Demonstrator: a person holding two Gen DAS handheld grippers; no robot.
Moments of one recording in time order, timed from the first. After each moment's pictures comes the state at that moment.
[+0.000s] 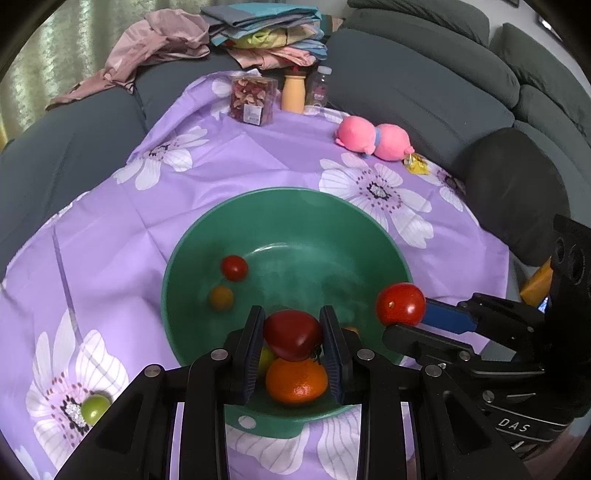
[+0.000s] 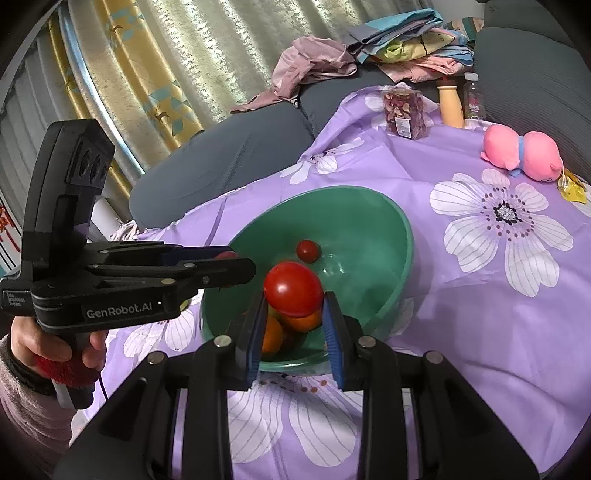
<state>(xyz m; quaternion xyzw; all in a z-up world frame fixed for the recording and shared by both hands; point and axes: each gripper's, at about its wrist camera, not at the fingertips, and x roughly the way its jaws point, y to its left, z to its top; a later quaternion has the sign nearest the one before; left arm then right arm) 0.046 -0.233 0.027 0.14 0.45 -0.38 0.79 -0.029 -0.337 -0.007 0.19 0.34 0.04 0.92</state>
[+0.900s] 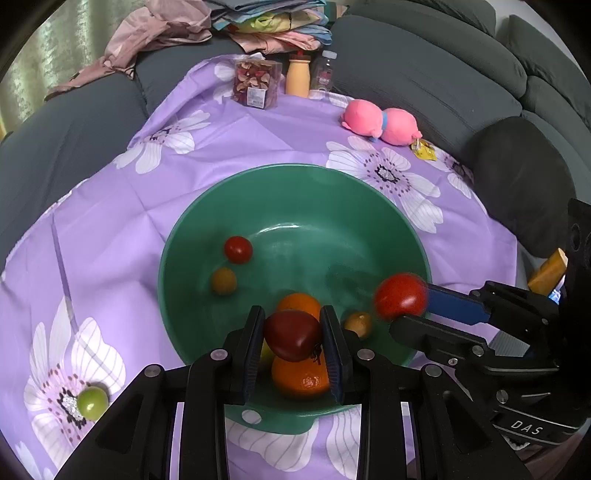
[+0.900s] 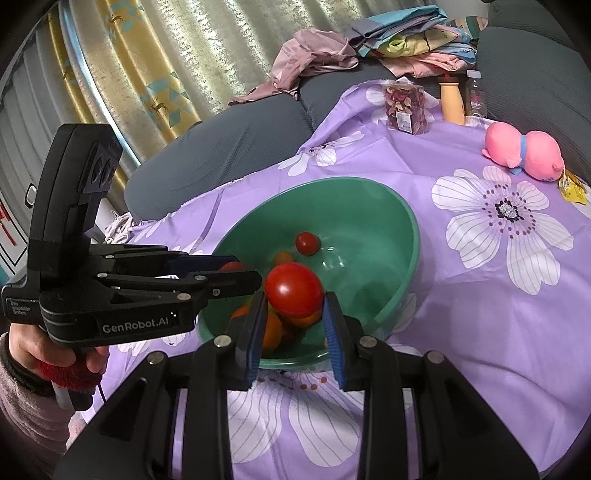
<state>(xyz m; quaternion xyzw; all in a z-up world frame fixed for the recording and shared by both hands) 0.047 -0.235 0.012 0.15 0.47 -0.37 0.79 -0.024 -0.335 -0.009 0.18 0.35 0.03 0.92</state>
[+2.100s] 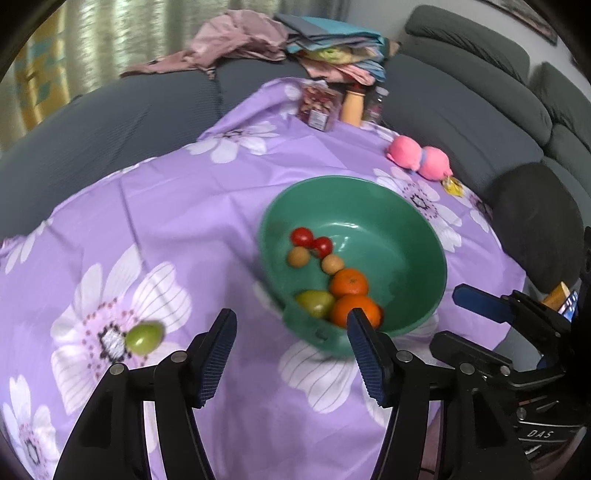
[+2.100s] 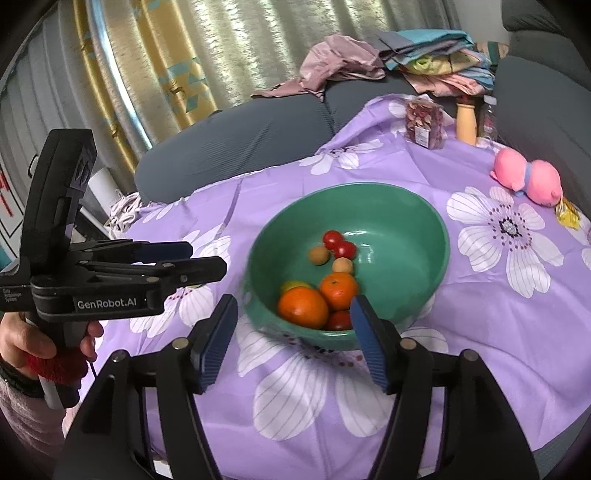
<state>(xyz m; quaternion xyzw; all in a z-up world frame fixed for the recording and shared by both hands) 0.026 -0.146 0.040 0.08 0.45 -0.30 0.84 -0.048 -0.276 0.020 0.12 0.36 0.04 0.93</state>
